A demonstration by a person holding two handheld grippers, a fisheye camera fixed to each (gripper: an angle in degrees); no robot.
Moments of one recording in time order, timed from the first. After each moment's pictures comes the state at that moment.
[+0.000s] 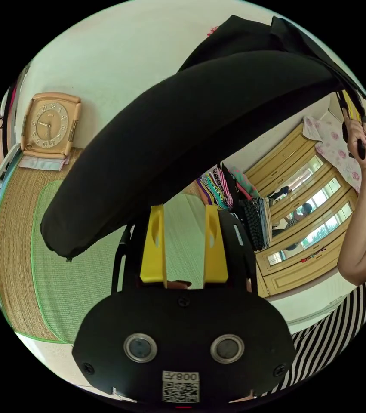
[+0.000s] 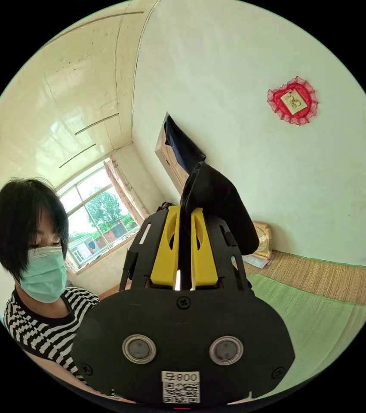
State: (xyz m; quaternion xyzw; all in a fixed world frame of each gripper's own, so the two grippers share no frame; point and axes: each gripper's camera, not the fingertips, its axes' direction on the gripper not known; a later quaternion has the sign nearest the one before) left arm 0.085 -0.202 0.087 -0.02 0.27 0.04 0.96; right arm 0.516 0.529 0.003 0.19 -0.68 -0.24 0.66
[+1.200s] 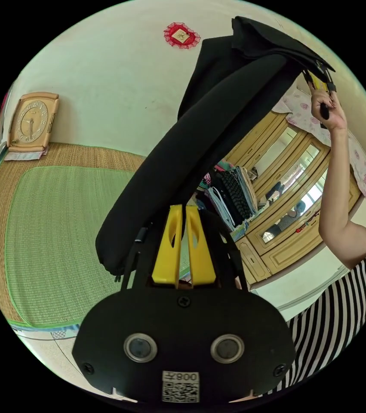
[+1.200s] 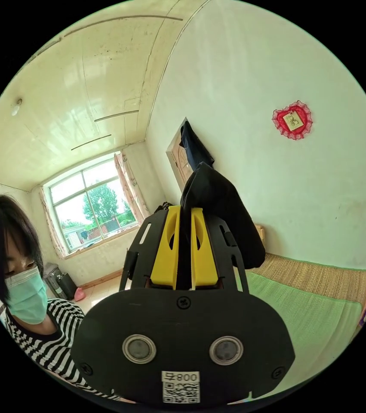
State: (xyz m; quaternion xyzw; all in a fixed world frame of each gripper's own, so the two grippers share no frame) left arm 0.019 -0.028 -0.113 0.00 0.32 0.10 0.94; right arm 0.544 0.572 0.079 0.26 -0.63 -0.23 0.70
